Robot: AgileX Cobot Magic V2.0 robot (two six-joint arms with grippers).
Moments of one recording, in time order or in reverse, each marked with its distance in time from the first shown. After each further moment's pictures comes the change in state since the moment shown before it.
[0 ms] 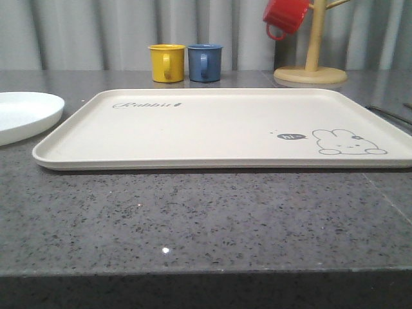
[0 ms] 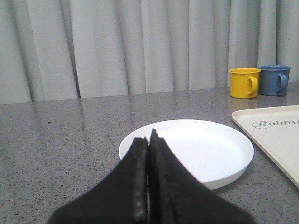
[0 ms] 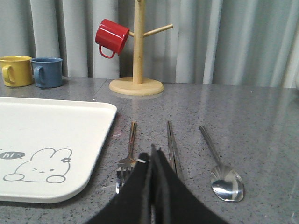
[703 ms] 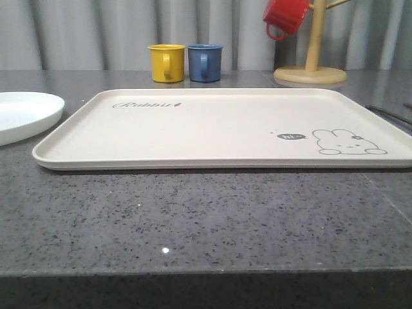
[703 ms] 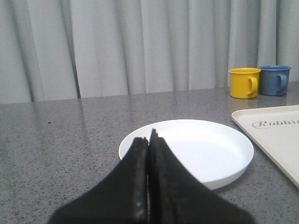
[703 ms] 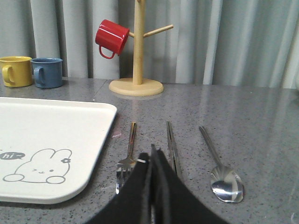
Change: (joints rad) left arm 0.000 0.000 0.000 0.000 0.000 0.000; right arm 0.000 0.000 0.000 0.000 -0.002 0.000
